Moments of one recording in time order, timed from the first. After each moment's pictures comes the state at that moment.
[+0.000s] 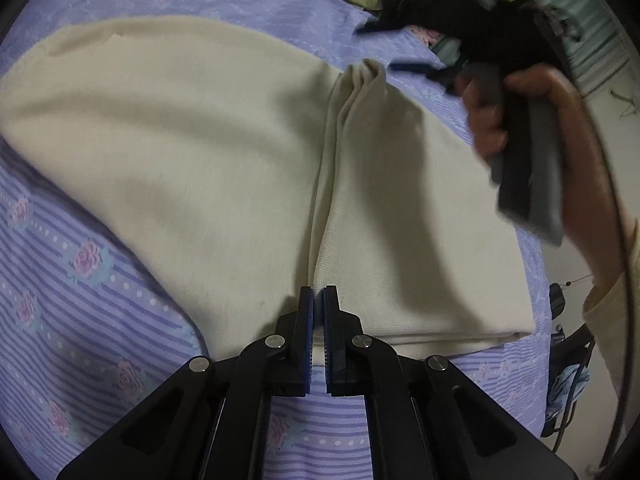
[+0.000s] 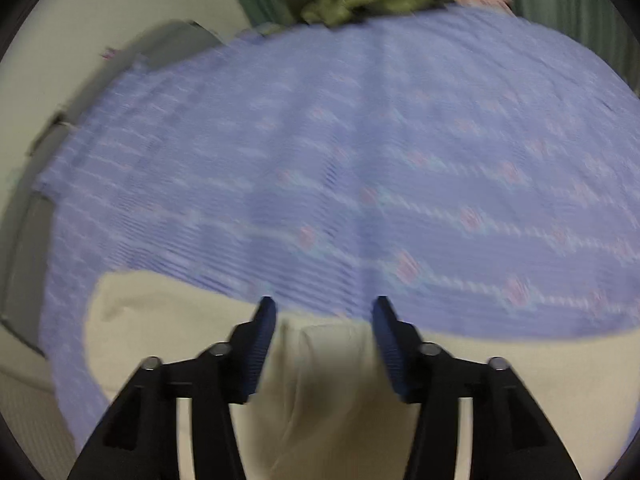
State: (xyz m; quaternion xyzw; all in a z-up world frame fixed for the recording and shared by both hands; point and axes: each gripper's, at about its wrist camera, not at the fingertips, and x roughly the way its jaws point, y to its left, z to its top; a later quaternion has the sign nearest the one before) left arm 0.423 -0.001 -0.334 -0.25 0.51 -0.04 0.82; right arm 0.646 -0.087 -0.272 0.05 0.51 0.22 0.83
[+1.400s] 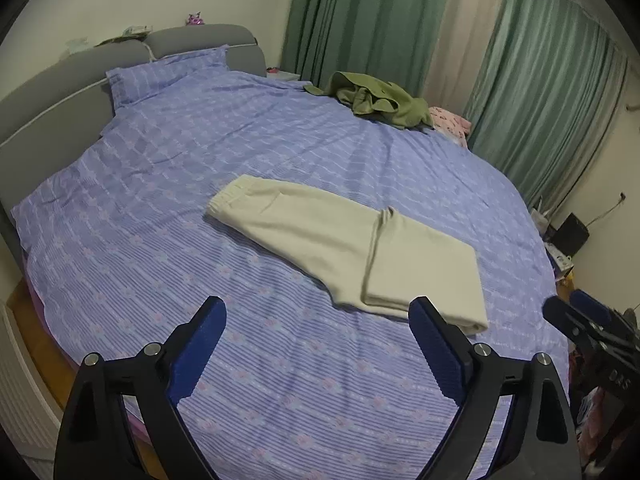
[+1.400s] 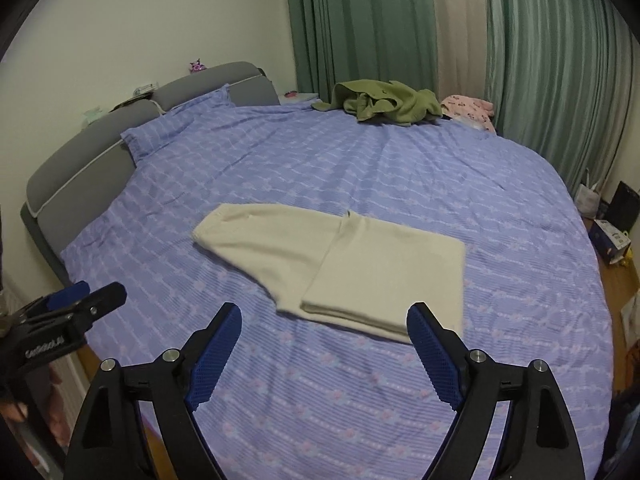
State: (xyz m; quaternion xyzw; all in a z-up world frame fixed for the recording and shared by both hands) left arm 0.183 0.035 -0.071 -0.17 0.38 0.13 0.90; right arm 0.249 -0.189 -0.042 -0.06 0.38 0.22 0.90
